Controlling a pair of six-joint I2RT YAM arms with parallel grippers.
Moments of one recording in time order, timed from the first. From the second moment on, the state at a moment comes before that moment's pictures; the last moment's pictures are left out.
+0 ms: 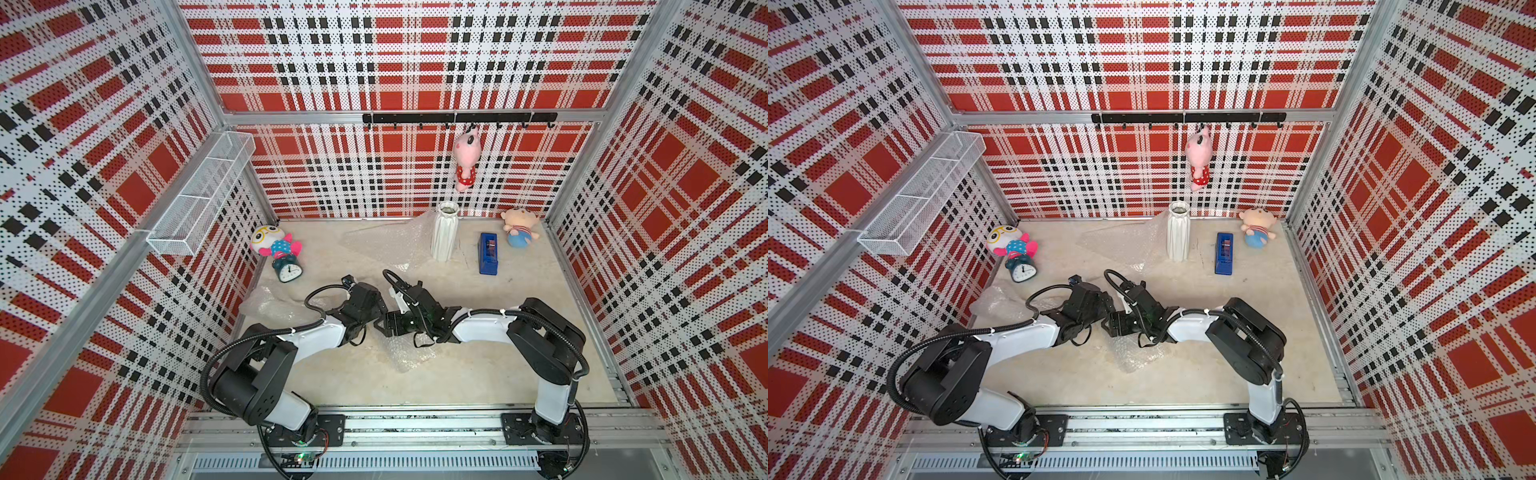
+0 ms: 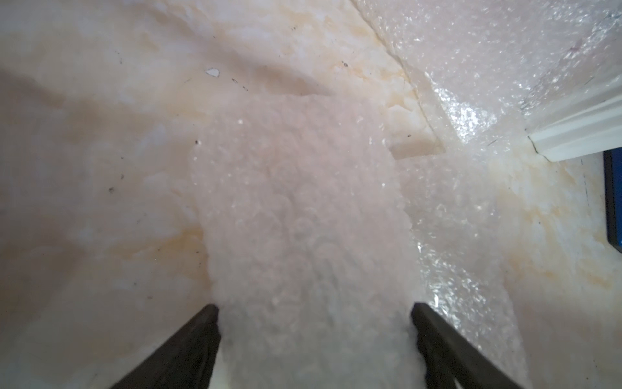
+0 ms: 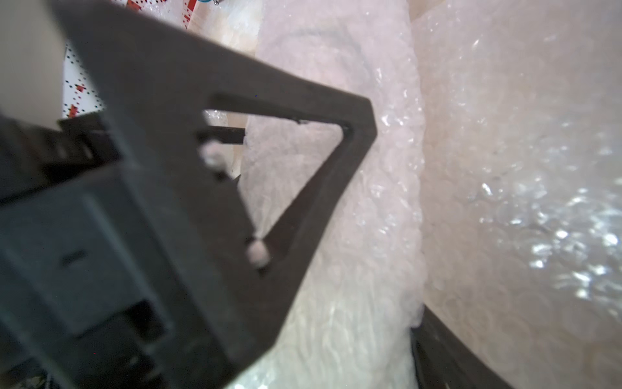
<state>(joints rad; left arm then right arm) -0.54 1.50 0.65 0.01 -0.25 -0.84 0.90 1.88 1.01 0.17 -0.20 0.61</state>
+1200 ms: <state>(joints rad) -0.55 1.57 0.69 0.03 -0.23 -0.83 1.15 1.69 1.02 -0.14 0.35 0.30</state>
